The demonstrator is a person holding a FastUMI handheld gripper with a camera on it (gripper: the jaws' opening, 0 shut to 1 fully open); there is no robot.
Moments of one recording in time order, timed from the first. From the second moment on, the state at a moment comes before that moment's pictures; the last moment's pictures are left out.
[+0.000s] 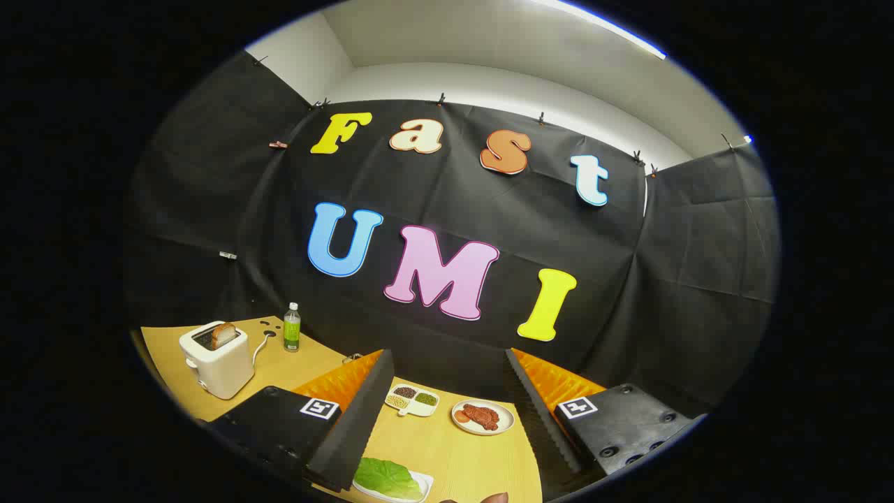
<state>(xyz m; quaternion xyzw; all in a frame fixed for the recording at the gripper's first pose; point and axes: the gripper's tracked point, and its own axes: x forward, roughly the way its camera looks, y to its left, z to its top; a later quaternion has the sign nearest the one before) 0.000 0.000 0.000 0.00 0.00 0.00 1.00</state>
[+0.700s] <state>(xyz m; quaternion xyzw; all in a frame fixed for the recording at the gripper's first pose) -0.002 0.003 -0.001 0.00 0.01 0.00 1.00</state>
